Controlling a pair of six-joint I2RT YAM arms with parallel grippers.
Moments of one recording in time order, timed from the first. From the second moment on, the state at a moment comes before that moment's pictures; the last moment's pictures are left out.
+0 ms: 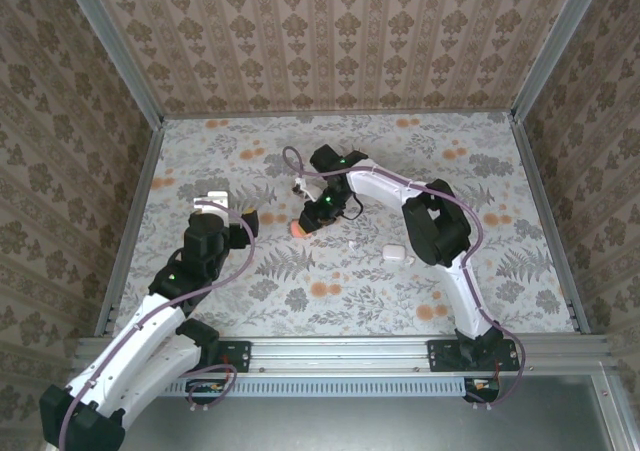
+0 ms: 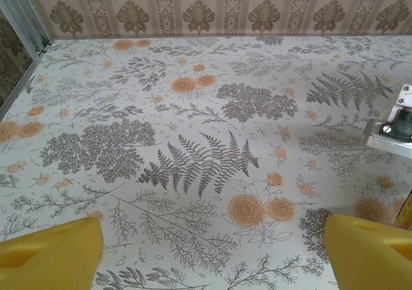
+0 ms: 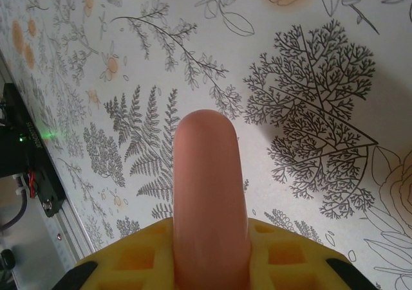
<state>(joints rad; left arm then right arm) -0.52 0.68 0.53 -0.27 -0.36 -0.21 0.62 2.27 1.84 -0.94 -0.66 -0.01</state>
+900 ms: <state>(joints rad) -0.50 0.73 0.50 -0.23 -0.34 -0.22 0.60 2.33 1.89 -1.06 -0.64 0.02</state>
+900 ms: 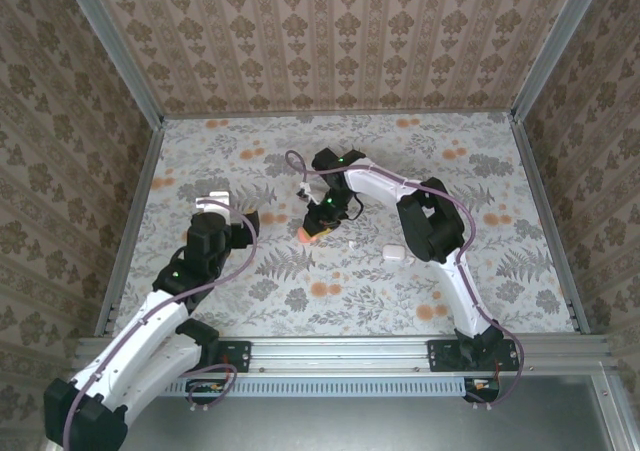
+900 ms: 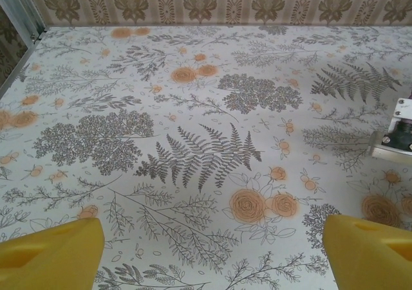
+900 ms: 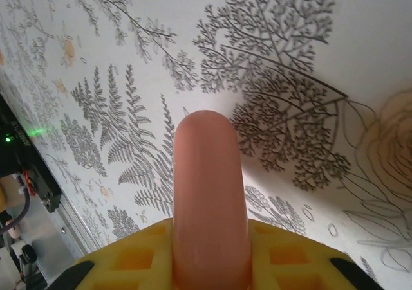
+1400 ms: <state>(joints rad) -0.50 0.74 0.50 -0.22 -0.32 -0.22 0.58 2.33 1.91 -1.07 -0.55 0.03</state>
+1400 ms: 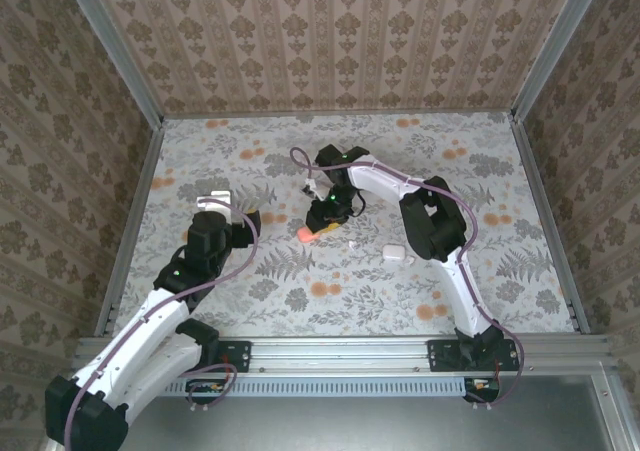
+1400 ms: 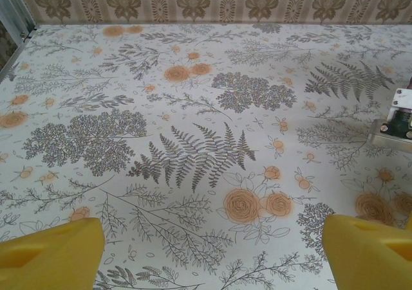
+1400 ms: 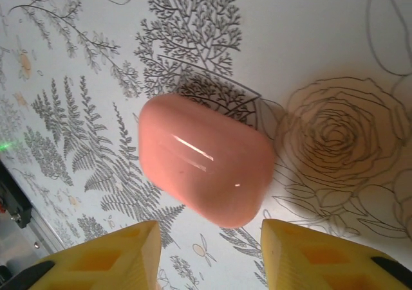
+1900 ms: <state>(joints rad) -0.50 0.74 0.50 -0.22 -0.29 -0.22 0.57 2.17 1.91 -1.11 -0.45 0.06</state>
